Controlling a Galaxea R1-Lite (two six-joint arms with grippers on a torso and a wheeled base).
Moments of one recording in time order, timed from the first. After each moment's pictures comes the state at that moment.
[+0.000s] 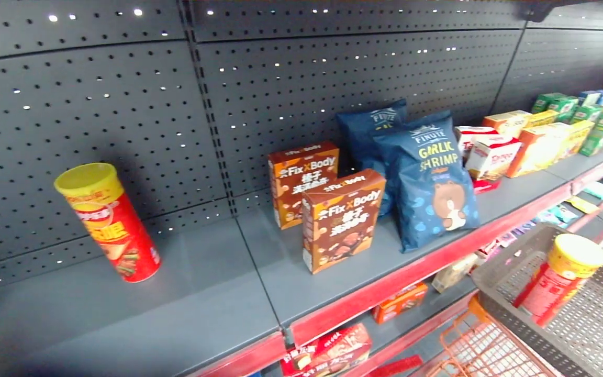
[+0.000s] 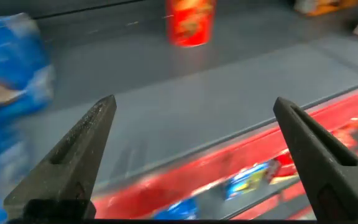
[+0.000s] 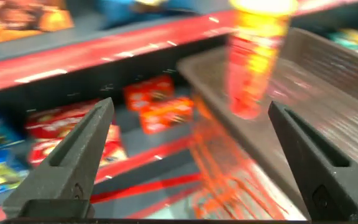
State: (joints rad) left arm 0.00 0.00 0.00 0.00 0.04 -0.02; right arm 0.00 0.00 0.00 0.00 0.01 0.01
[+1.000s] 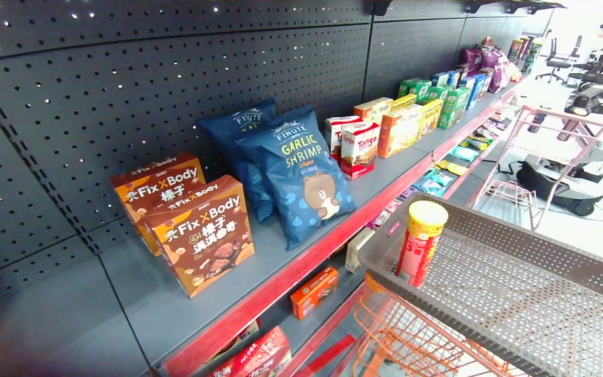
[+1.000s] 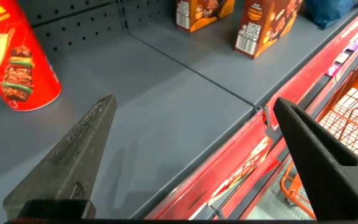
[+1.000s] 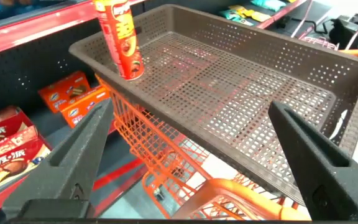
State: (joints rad) left arm 0.00 0.00 0.00 0.00 0.04 -0.02; right arm 0.00 0.00 0.00 0.00 0.01 0.01
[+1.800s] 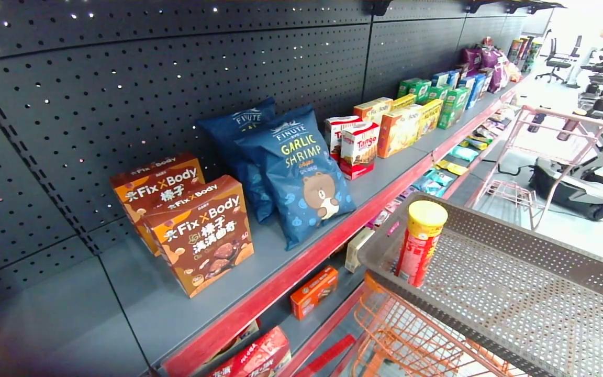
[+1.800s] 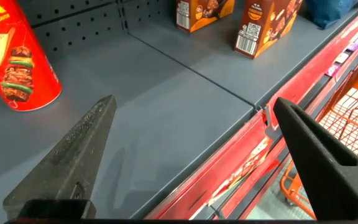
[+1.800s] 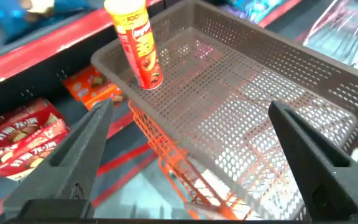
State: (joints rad) left arm 0.00 0.00 0.00 0.00 0.04 -0.02; right arm 0.03 0.68 -0.38 -0.09 0.06 0.02
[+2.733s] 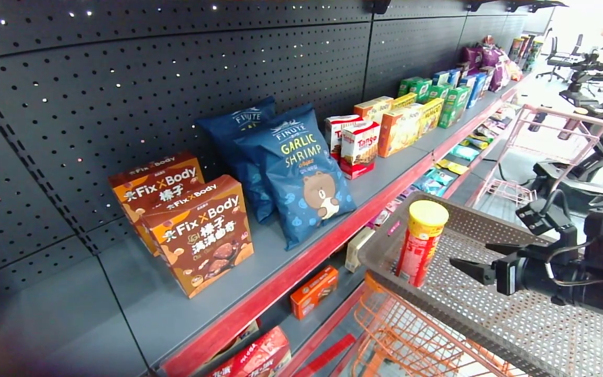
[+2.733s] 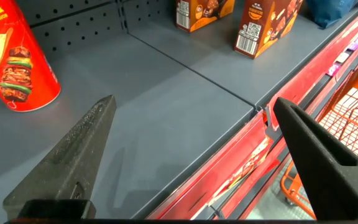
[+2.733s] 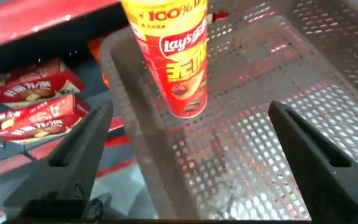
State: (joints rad) left arm 0.00 0.00 0.00 0.00 0.04 -0.02; right arm 0.09 1.65 -0.50 -0.79 0.34 -0.12
